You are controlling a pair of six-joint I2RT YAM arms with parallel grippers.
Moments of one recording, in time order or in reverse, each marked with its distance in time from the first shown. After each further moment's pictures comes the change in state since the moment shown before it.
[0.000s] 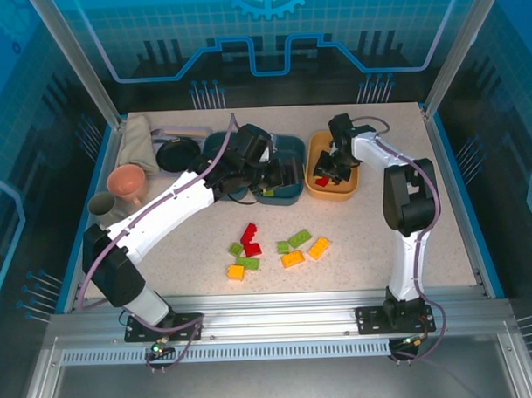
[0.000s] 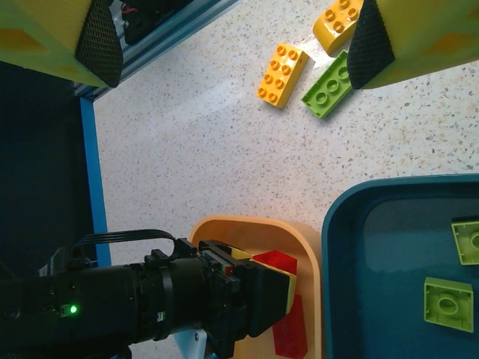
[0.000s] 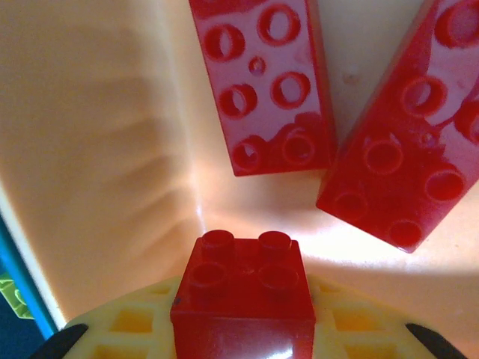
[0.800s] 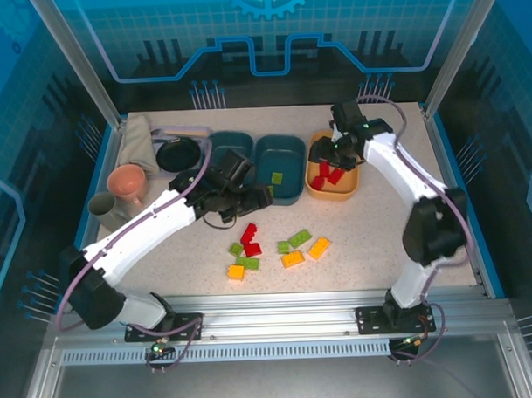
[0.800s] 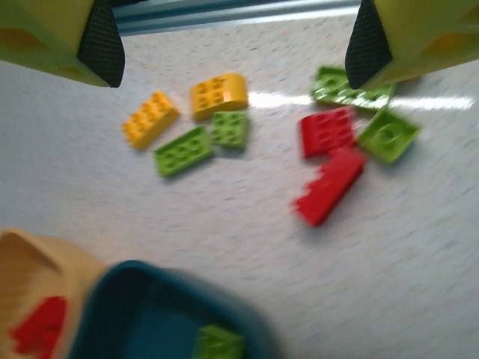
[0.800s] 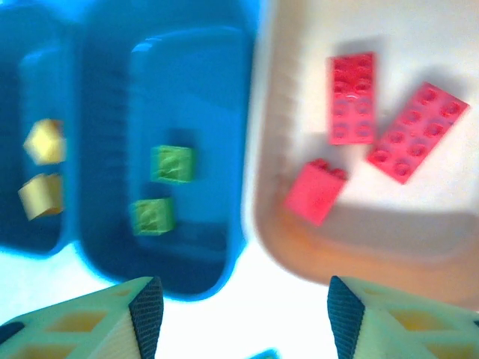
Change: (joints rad) left arm 0.054 -0.254 -0.322 -0.261 -0.164 -0.251; right arm 0.164 -0.501 -0.167 0.083 0.105 -0.107
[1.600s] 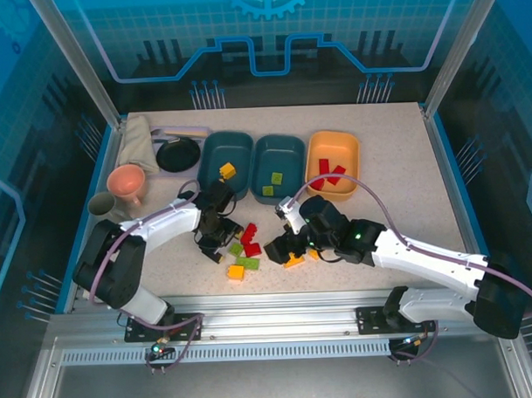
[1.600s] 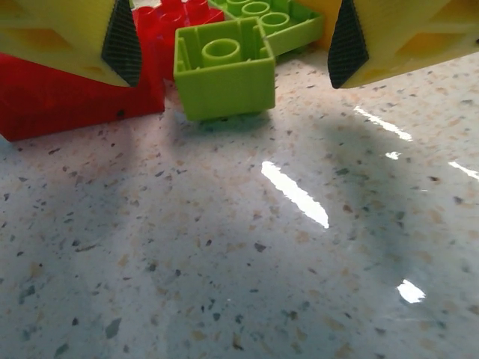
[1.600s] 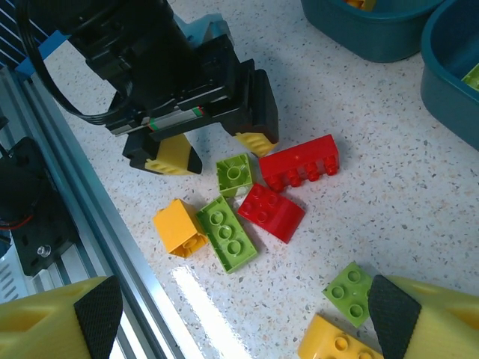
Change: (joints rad) left arm 0.171 0.225 -0.311 0.193 0.191 -0.406; right arm 0.551 -0.423 -0.666 0.495 0.031 -0.185
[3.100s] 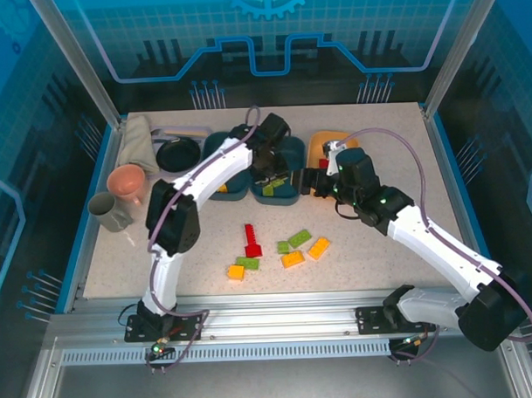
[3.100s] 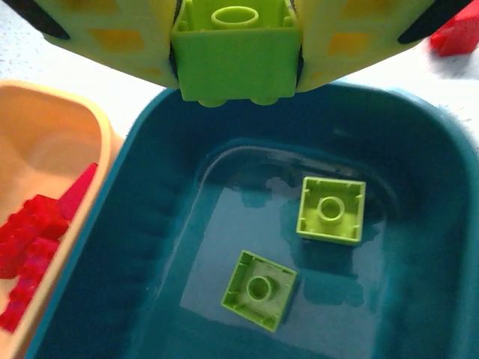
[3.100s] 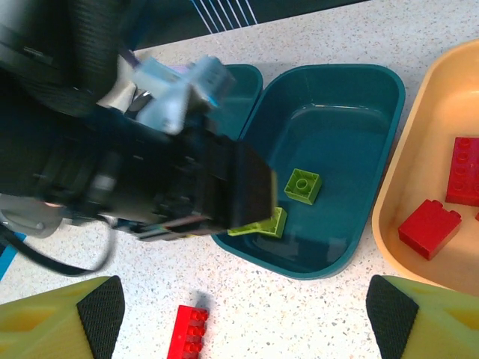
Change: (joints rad) left arm -0.114 0.587 1.107 -0.311 -0.125 0.564; right arm -0.377 0.008 0.192 -0.023 0.097 0.217
